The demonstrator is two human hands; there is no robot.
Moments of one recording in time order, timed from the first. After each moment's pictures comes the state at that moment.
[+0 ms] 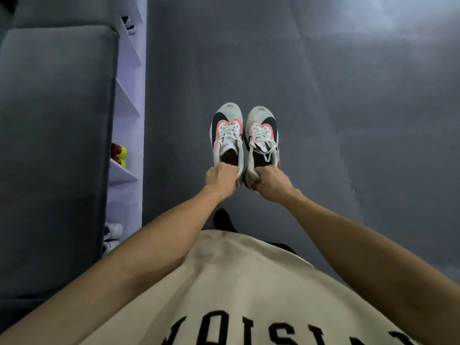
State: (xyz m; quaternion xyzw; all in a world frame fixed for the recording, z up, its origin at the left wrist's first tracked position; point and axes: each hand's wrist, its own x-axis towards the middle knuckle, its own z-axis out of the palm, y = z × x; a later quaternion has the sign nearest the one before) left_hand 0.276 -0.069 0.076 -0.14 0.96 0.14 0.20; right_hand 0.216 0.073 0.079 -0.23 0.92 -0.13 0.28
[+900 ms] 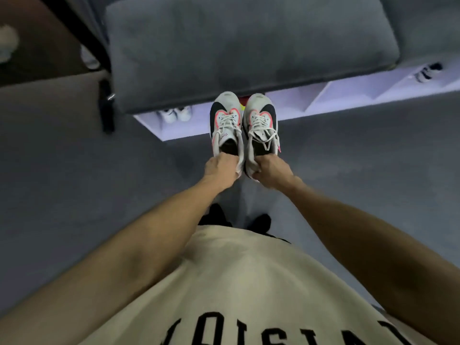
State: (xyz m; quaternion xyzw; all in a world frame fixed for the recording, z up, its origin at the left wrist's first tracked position) left_hand 0.160 -0.199 0.063 -0.76 0.58 0.30 0.08; right_hand 0.015 -0.254 0.070 -0.78 0.50 0.14 0.35
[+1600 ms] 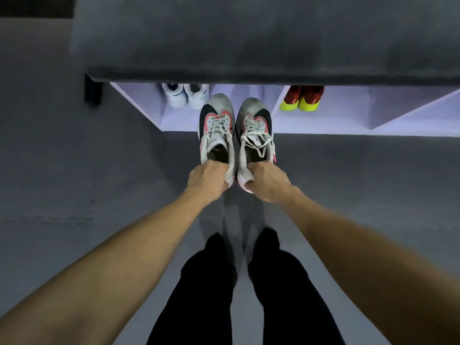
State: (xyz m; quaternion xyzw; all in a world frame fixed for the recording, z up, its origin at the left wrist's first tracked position) left_hand 0.287 -0.277 -0.241 -0.81 0.48 0.34 0.06; right_hand 0.156 -0.362 -0.240 -0.82 0.41 0.20 0.35
